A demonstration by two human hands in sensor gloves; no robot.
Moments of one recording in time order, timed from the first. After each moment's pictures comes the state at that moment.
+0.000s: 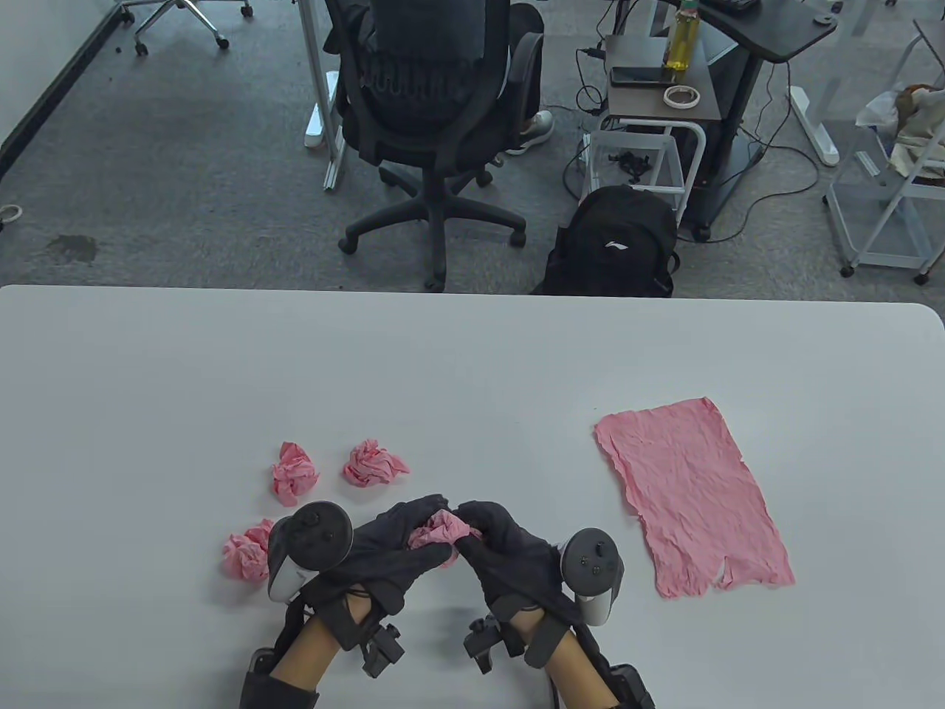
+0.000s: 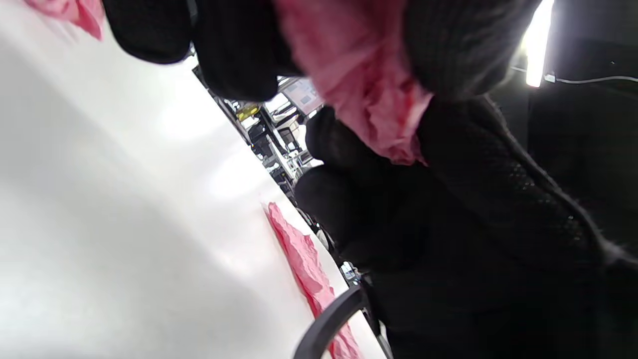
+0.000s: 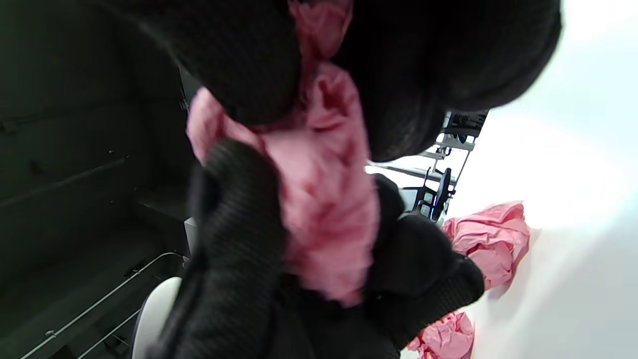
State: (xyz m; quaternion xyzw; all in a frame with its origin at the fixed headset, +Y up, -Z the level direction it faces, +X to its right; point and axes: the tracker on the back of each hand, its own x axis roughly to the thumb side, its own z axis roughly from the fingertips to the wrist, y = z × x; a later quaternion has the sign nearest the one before) left_hand -0.175 -0.740 -0.299 -0.05 -0.25 0.45 0.86; right_hand 0.068 -0.752 -0.291 0.20 -0.06 0.73 0.65
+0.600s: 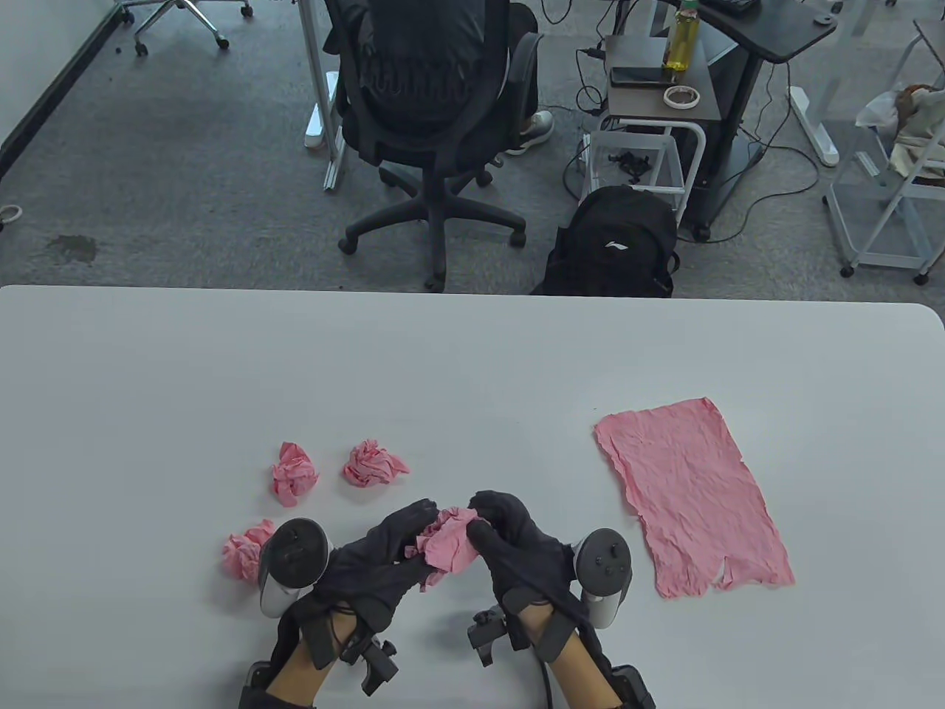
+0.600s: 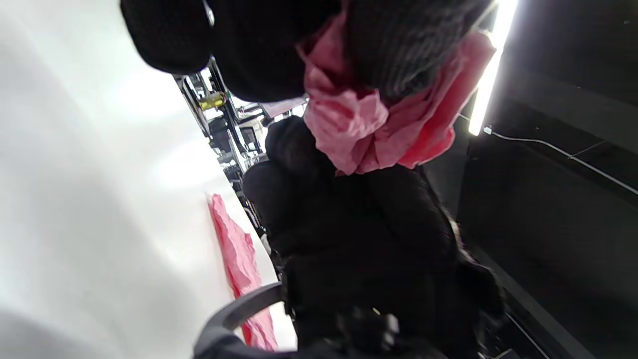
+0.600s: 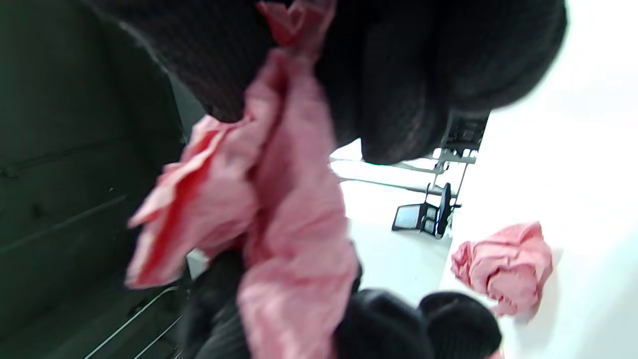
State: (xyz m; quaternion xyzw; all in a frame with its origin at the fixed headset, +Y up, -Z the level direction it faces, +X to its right) left_hand -0.183 -0.751 -0.289 -0.05 -0.27 0.54 0.79; right_hand 0.073 -0.752 -0.291 0.18 -0.07 0.71 0.68
